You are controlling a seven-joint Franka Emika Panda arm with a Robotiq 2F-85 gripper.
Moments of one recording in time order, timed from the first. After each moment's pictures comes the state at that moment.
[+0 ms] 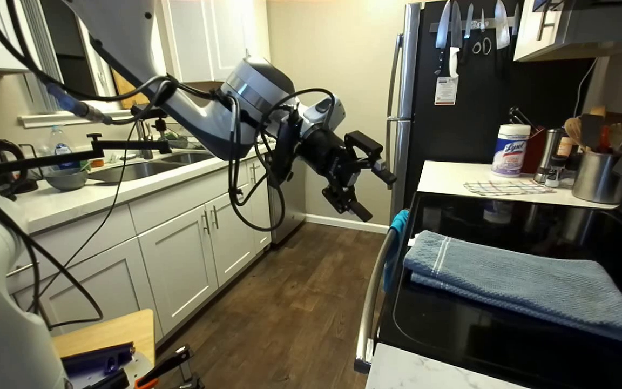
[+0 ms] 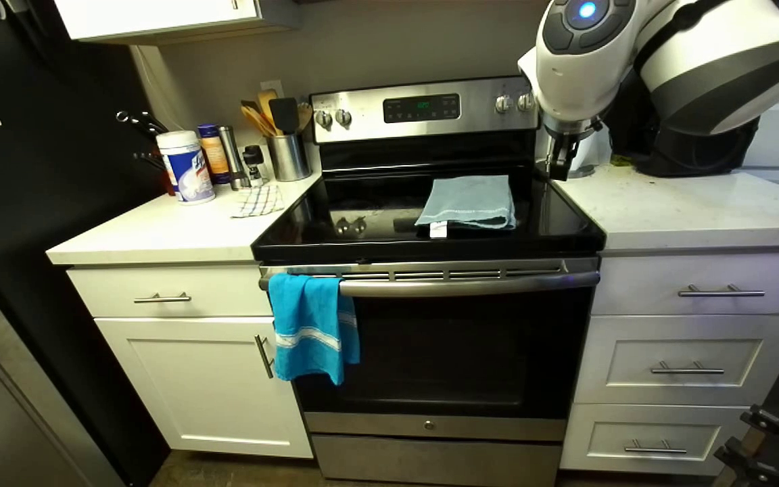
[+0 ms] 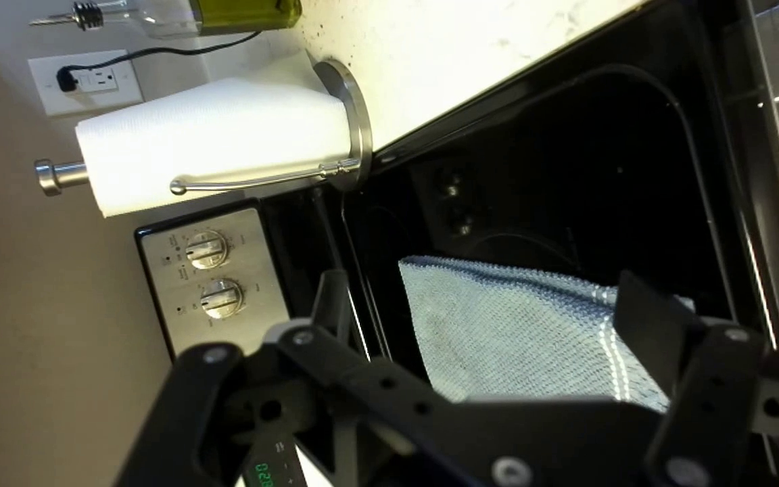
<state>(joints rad) 0.04 -0.15 0.17 -2.35 -1.19 1.99 0.68</state>
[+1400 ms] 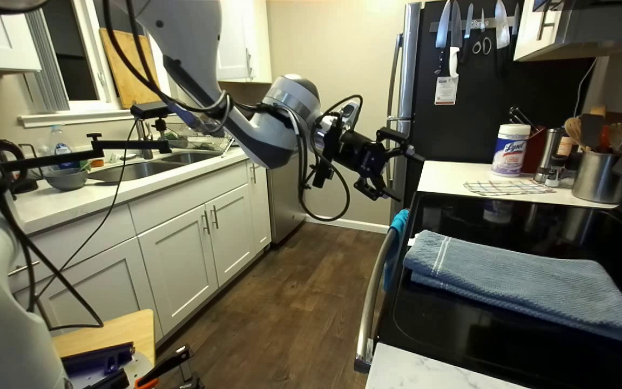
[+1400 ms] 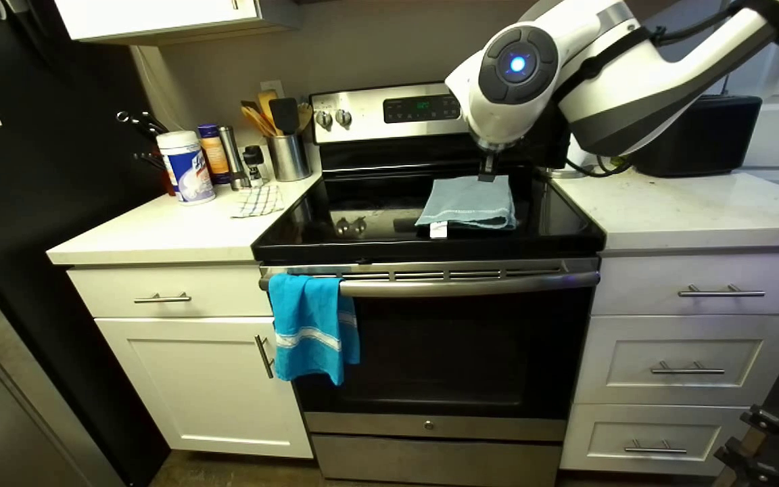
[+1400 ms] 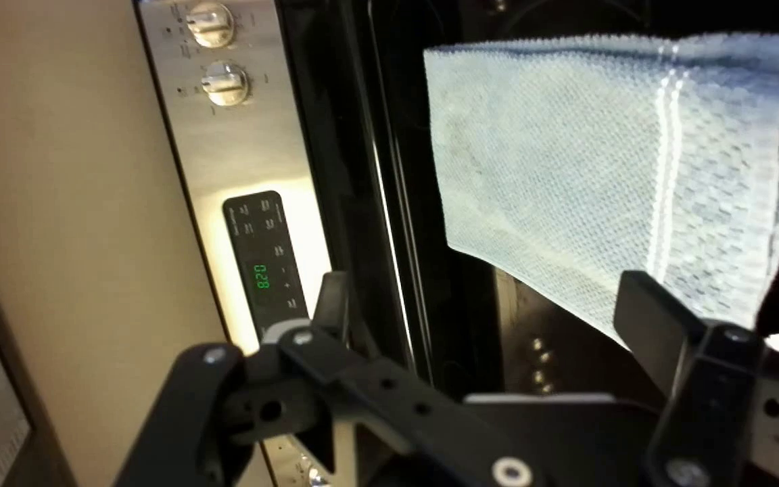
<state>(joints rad) 0.09 0.12 0.15 -2.10 -1.47 2.09 0.72</state>
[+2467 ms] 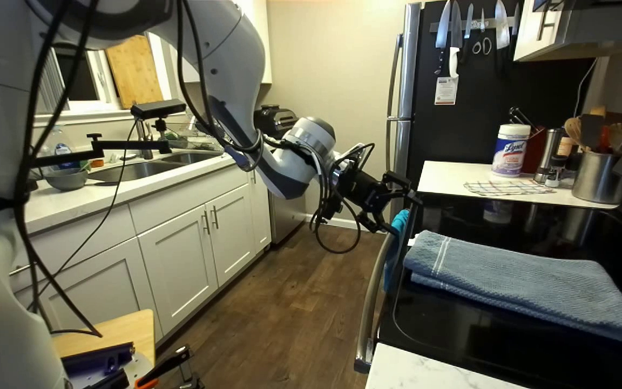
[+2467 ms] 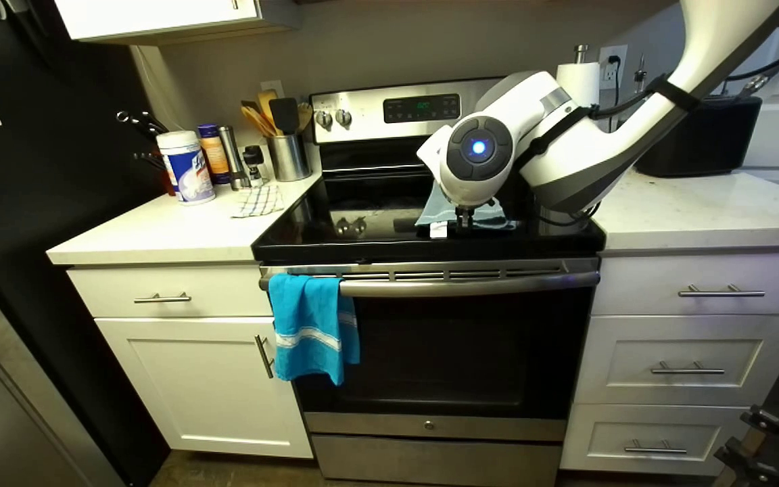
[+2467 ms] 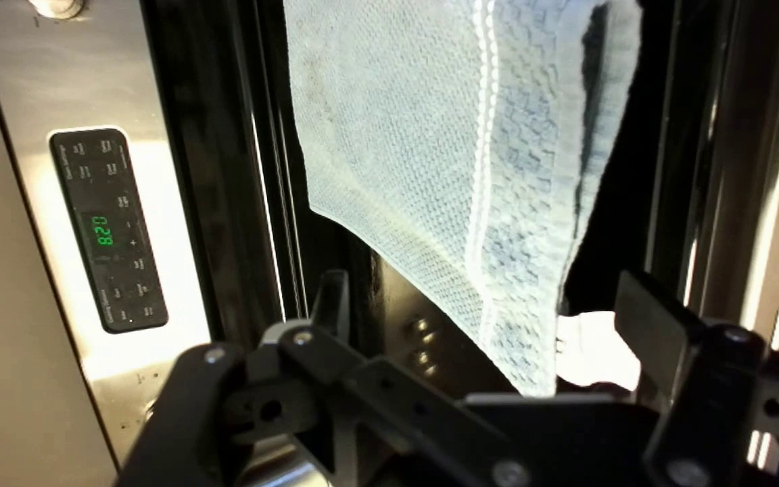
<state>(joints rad) 0.11 0.35 0.13 -1.99 -1.51 2.16 0.72</state>
